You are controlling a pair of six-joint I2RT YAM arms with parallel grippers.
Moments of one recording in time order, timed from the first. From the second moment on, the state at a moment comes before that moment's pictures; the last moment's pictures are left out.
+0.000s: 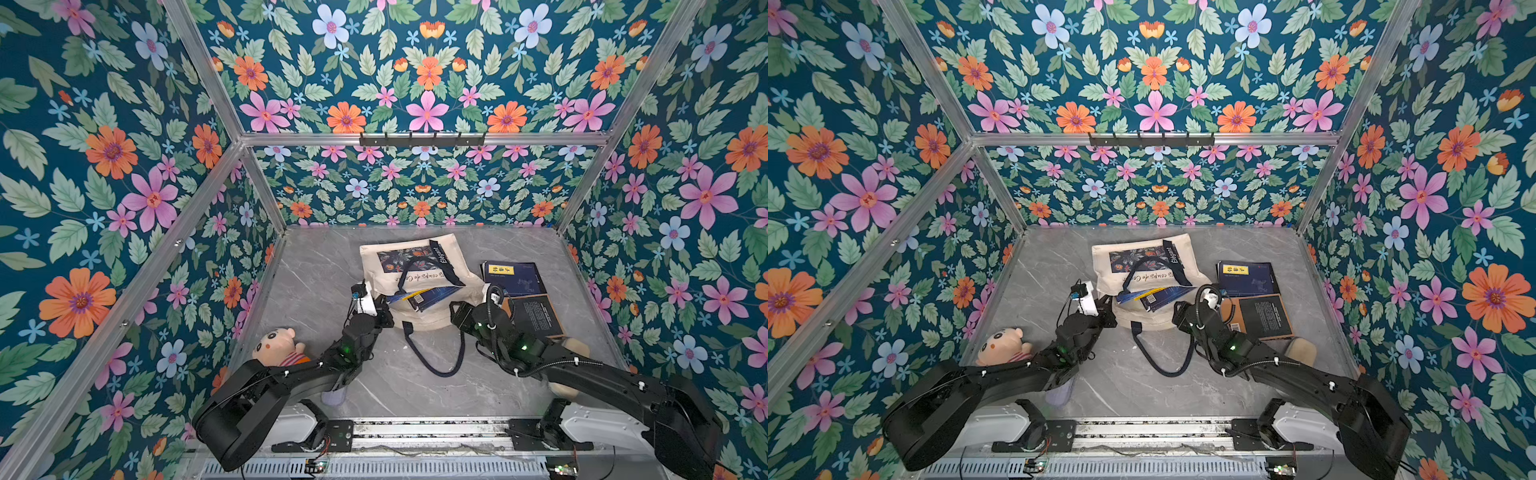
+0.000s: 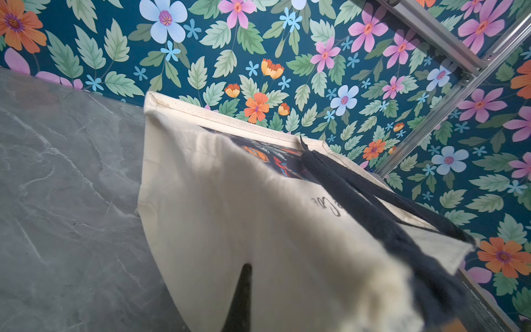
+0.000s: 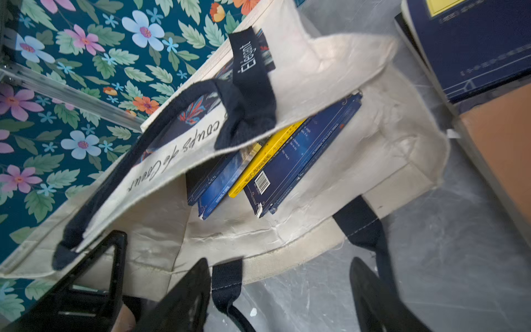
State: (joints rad) left arm -0.74 1.28 0.33 0.81 -0.41 -0.47; right arm 0.83 1.17 0.62 -0.03 0.36 1.03
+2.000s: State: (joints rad) left arm -0.74 1.30 0.32 0.86 -0.23 -0.46; right arm 0.73 1.99 0.91 0.71 0.22 1.10
